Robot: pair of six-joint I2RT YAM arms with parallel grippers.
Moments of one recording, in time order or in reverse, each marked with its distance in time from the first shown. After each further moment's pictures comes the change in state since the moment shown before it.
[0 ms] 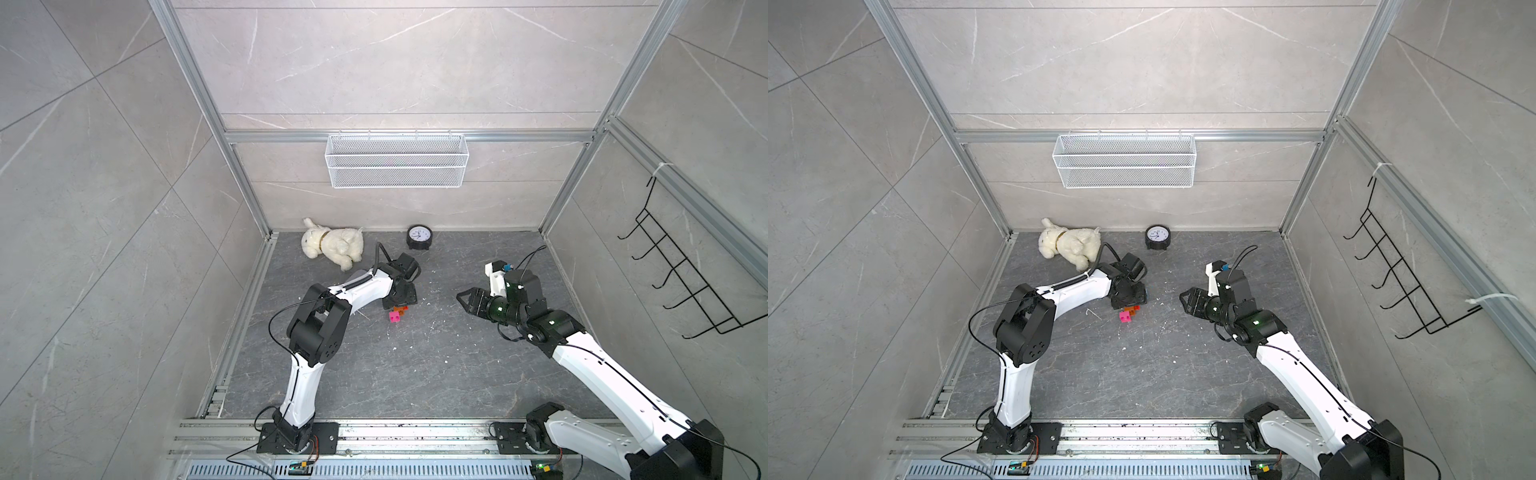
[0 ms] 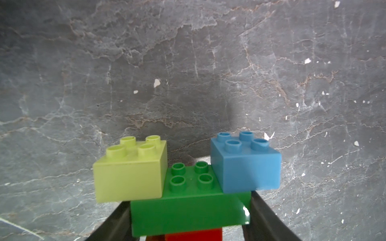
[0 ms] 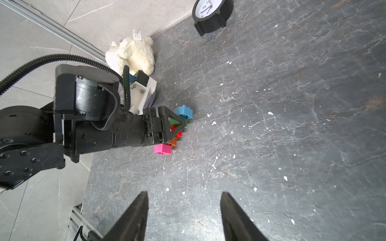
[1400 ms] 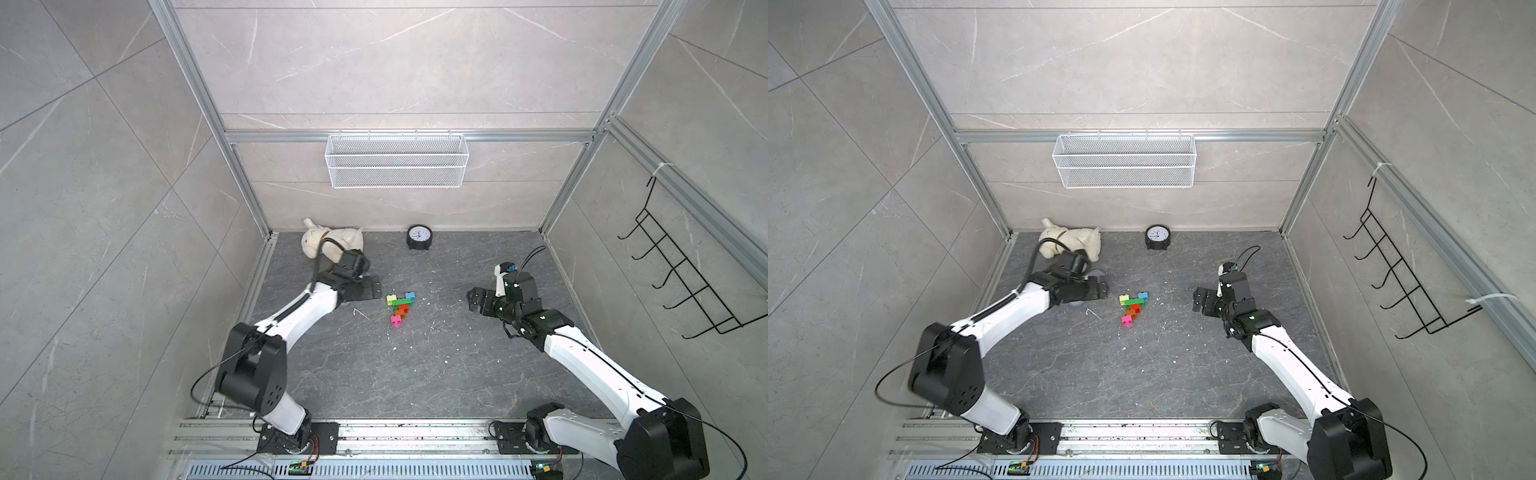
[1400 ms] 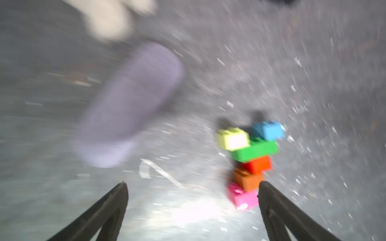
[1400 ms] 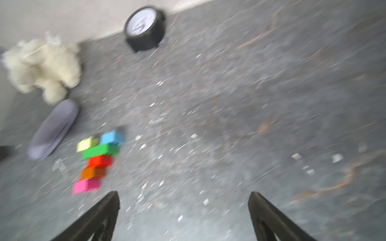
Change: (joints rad) left arm 0.348 -0.584 -0.499 0.227 0.007 0.378; right arm -0.132 0.109 -0.103 0.141 0.279 -0.255
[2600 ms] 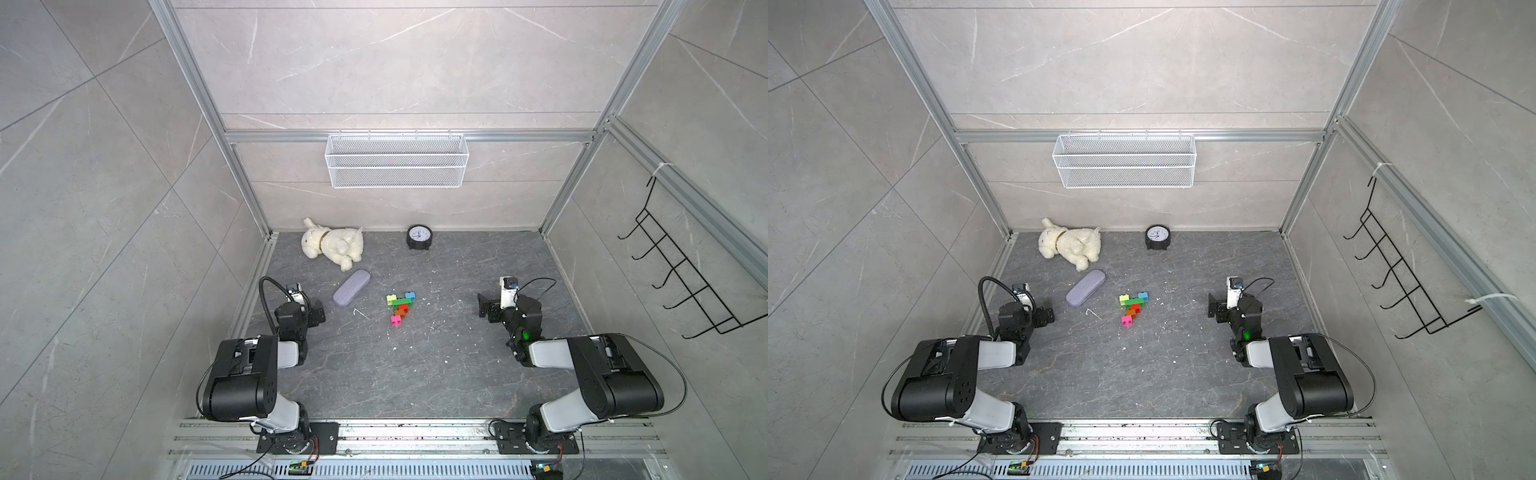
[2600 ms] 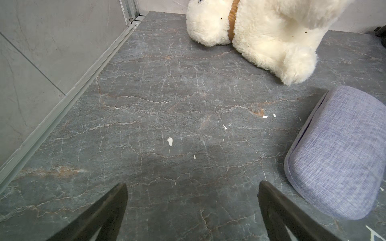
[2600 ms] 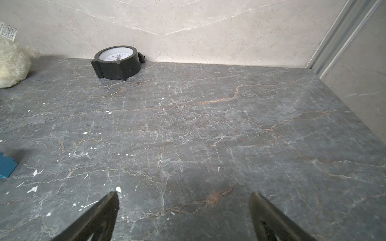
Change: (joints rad) left arm 0.380 0.012 -0.730 1.160 -0.048 0.326; right arm -0.194 0.367 -0.418 1.141 -0.109 -0.376
